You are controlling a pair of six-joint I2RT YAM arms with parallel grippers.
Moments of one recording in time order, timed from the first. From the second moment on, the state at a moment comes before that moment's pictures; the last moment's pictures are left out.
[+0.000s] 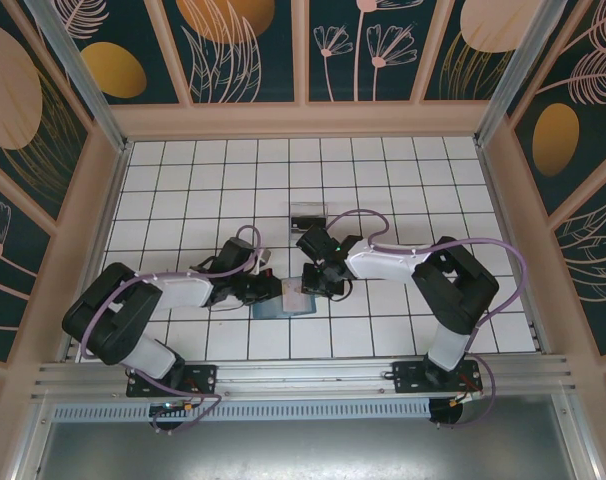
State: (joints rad) left arm -0.60 1.52 0.50 0.11 0.55 -0.83; right arm 0.89 1.75 1.00 -0.52 -0.16 0.94
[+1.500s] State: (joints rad) left arm -0.60 1.41 0.42 0.15 0.50 -0.97; right arm 0.90 1.75 1.01 -0.48 -0.16 0.95
